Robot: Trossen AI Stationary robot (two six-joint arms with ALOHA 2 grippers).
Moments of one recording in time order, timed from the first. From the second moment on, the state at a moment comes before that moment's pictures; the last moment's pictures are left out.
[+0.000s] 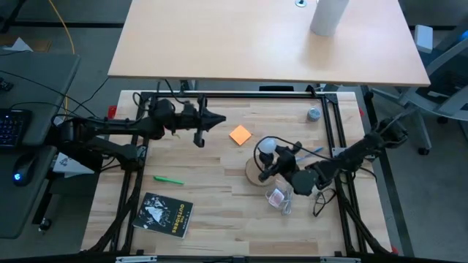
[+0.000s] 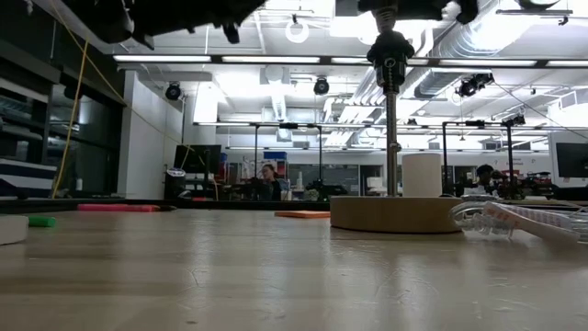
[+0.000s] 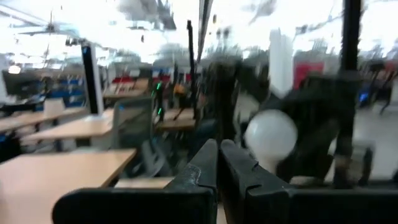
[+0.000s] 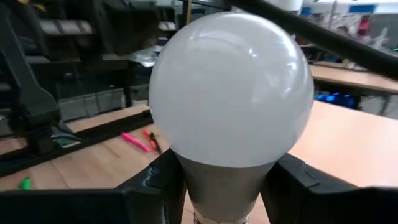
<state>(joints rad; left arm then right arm) 0.29 1.24 0.68 0.80 0.28 0.01 0.50 1.47 0.85 0.46 1.33 0.11</state>
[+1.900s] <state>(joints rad) 0.31 1.24 0.56 0.94 0.27 -0.07 0.50 1.54 0.85 0.23 1.44 0.52</state>
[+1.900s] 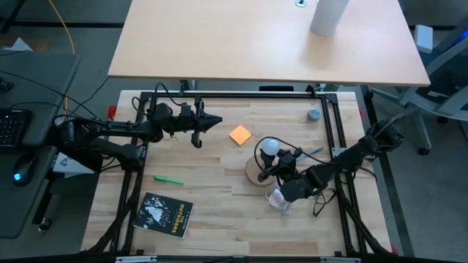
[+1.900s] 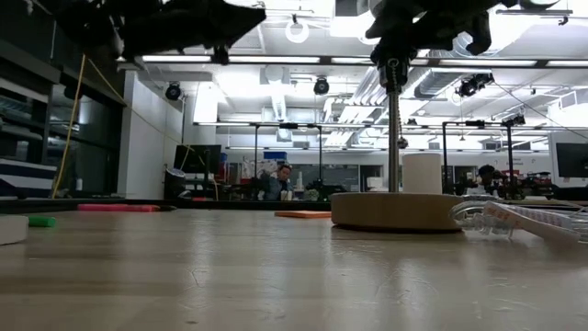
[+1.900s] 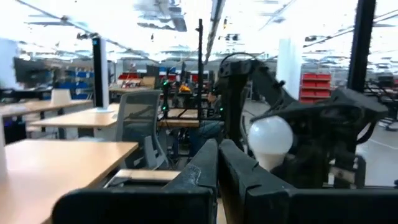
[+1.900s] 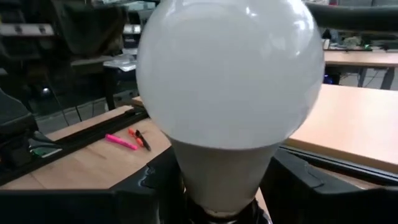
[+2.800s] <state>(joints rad) 0.26 1.35 0.83 0.70 0.26 -0.09 0.48 1.53 0.91 0.26 1.37 0.33</state>
